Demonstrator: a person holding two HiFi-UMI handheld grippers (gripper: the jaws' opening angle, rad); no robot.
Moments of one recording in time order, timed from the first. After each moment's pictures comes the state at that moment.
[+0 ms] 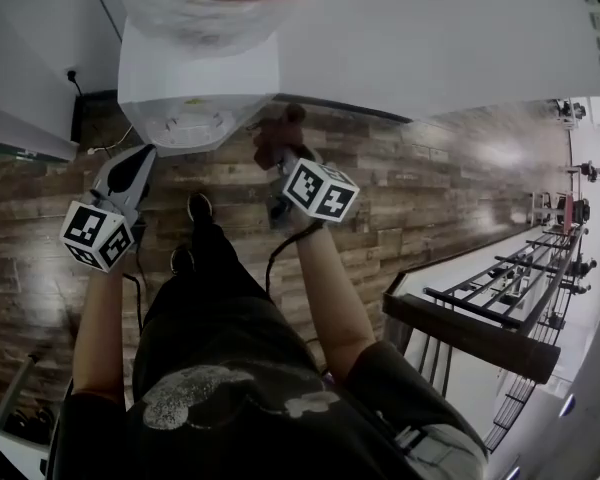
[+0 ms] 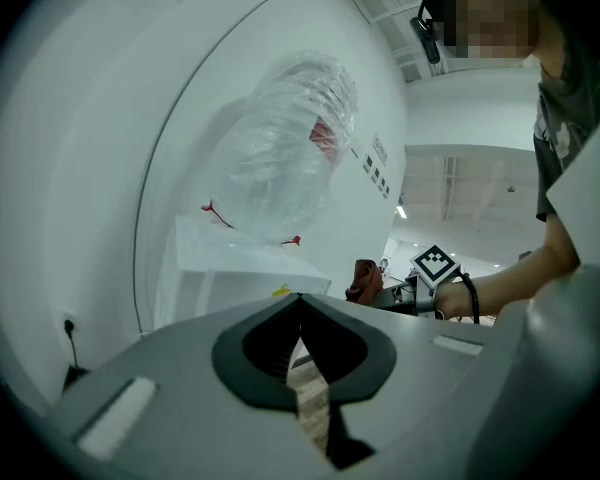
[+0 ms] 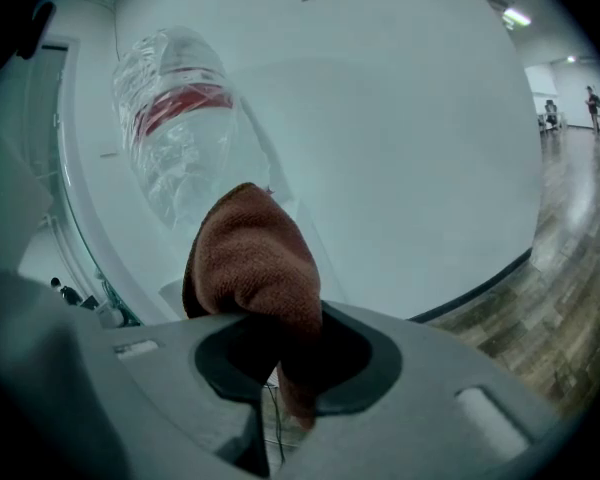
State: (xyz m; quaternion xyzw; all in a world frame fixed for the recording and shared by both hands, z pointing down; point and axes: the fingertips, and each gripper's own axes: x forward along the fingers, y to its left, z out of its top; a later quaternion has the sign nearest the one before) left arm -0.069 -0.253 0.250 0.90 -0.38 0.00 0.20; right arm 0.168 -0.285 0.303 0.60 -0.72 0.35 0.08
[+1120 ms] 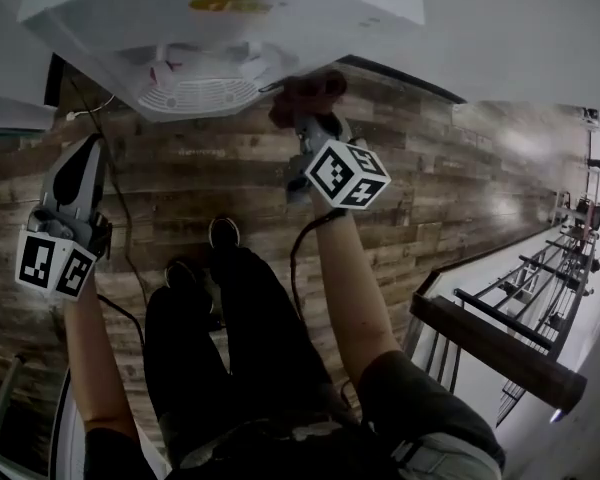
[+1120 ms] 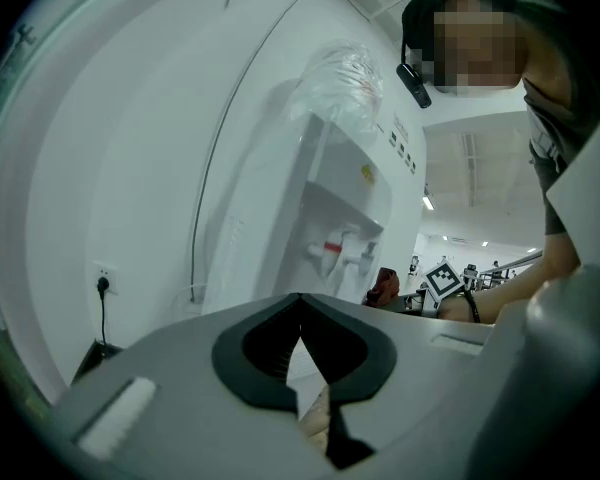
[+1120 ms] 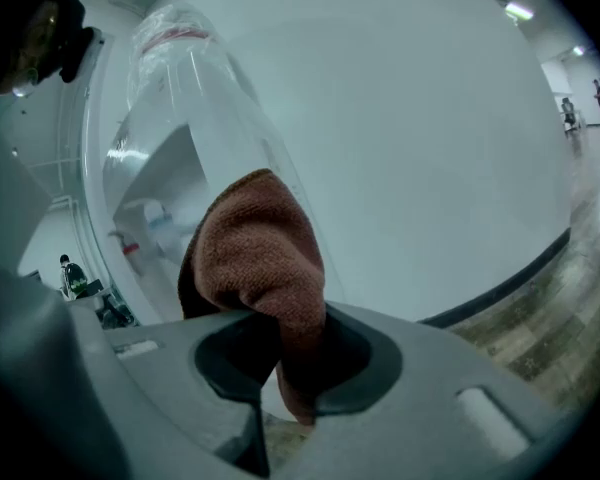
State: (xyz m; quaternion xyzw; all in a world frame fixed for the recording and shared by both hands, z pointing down) left arm -0.129 -0.263 0.450 0.87 -0.46 0.00 0.18; right arm 0.169 -0.331 0.524 0.57 -0.77 0.28 0.05
